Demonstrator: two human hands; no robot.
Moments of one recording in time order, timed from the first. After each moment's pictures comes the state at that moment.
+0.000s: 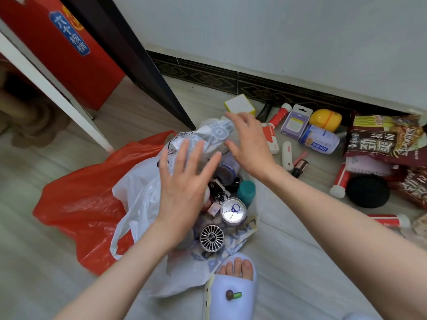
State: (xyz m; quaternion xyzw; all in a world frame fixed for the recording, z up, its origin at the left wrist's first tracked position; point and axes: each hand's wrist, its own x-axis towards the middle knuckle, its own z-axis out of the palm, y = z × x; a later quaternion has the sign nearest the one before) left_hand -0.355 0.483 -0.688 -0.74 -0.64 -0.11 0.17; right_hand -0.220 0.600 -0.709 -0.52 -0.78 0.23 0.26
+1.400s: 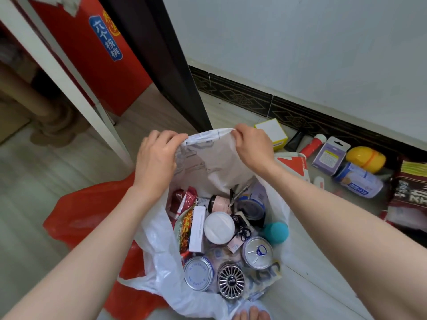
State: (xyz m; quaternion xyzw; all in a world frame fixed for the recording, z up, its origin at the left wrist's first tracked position) left_hand -0.485 0.572 -0.688 -0.67 -0.72 -0.14 0.08; right_hand -0.305 0.675 -0.707 -0.55 -0.79 0.19 0.20
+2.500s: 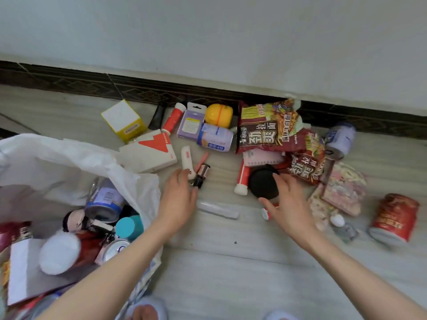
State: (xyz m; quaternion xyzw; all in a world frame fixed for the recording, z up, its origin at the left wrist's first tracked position) left_hand -0.168 0.584 -0.816 -0.71 -0.64 -0.10 -0.26; right_hand 0.074 0.534 -0.783 -0.77 -0.61 0.20 0.05
